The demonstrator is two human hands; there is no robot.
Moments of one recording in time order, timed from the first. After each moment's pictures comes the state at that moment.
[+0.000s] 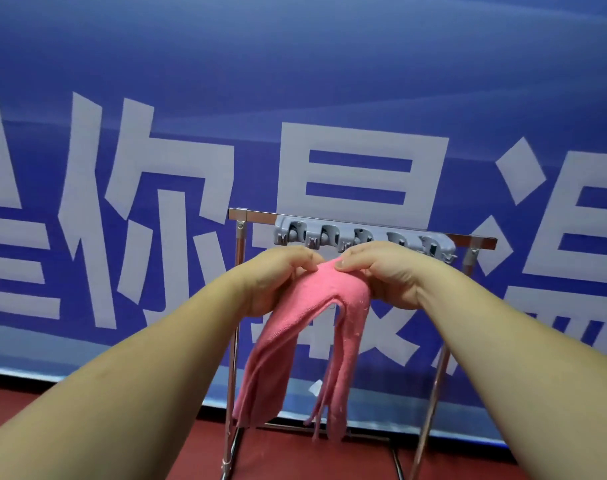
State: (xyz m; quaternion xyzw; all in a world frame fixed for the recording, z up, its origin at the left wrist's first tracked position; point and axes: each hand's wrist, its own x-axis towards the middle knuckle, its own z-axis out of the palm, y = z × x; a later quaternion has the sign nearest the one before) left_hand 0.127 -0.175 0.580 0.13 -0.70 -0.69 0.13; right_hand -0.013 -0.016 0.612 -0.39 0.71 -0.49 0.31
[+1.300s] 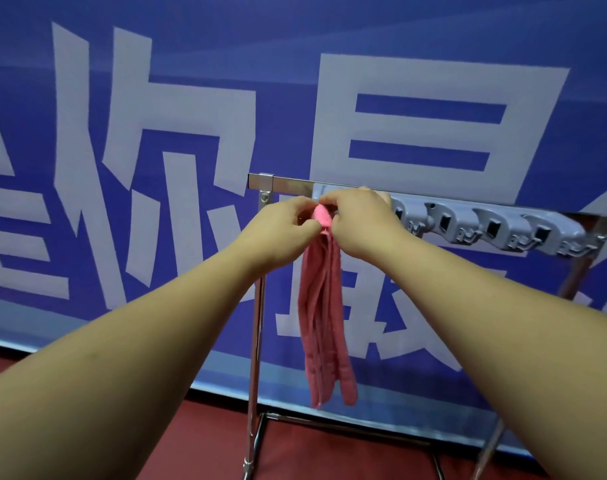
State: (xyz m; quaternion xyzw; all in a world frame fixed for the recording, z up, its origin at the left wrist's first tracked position) left_hand 0.067 -0.319 0.553 0.19 -0.88 -0.29 0.32; right_hand -0.051 -0.212 0.586 -0.51 0.83 -0.16 -0.18
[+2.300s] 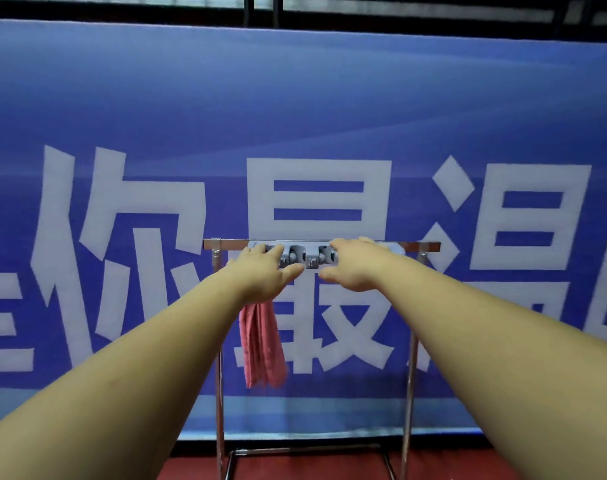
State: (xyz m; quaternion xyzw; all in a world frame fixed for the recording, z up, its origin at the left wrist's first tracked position) left_hand 0.136 -0.152 0.624 0.23 -0.96 -0.08 0.16; right_hand 0.034 0.026 0.659 -0.38 0.92 -0.07 -0.09
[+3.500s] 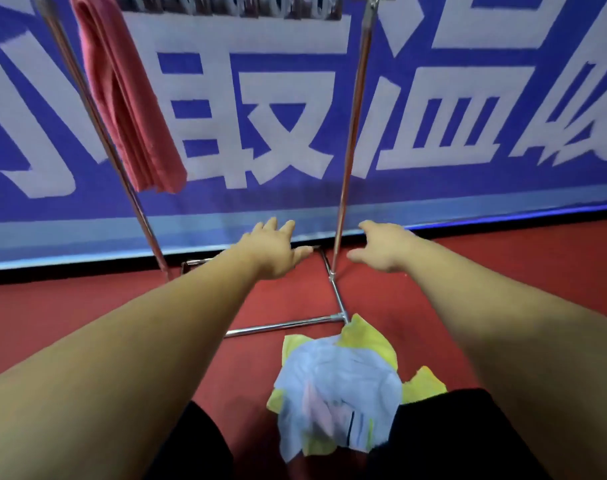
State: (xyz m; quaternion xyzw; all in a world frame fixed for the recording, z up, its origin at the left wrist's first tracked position) left_hand 0.052 0.007 0.296 0.17 -0.97 -0.12 -0.09; right_hand -0.057 0.212 0.321 -0.24 0.96 -0.05 0.15
